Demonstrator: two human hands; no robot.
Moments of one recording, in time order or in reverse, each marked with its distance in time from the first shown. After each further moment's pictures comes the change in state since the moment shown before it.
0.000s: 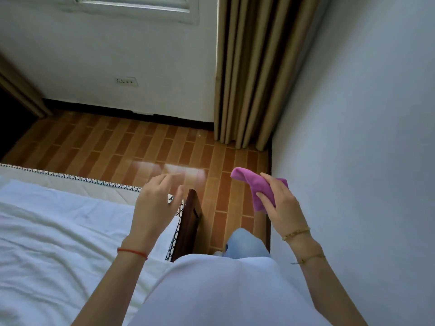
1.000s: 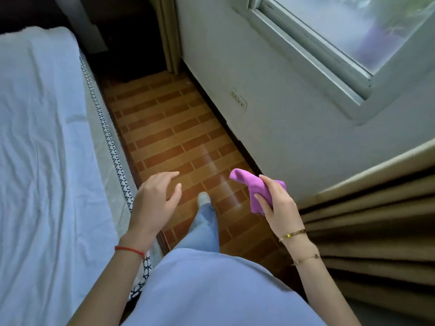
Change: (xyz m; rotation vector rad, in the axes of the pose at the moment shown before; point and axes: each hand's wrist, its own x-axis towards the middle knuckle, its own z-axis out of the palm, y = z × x) left_hand 0.399 -0.141 0.053 0.100 0.346 -0.803; right_hand 0.642 -0.058 0.171 0.040 -0.565 -0.699
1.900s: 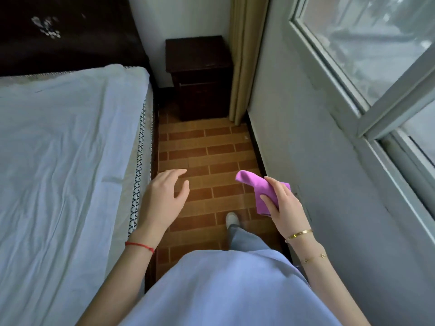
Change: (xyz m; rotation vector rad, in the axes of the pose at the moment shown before) left_hand 0.501 -0.150 -0.036 0.050 0.225 -0.343; right_hand 0.615 -0.052 0.104 0.036 -0.237 -0.255
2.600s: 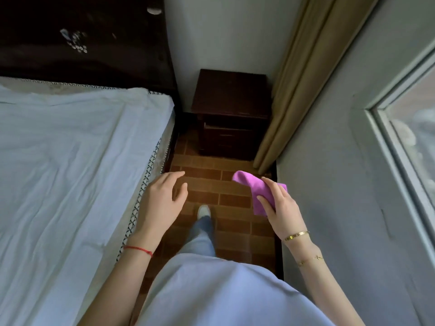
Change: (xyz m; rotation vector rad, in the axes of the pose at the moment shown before) left_hand 0.404 -0.049 0.023 0.049 0.136 -0.224; right_hand 0.483 -0.013 0.022 -0.027 -0.121 -0.204
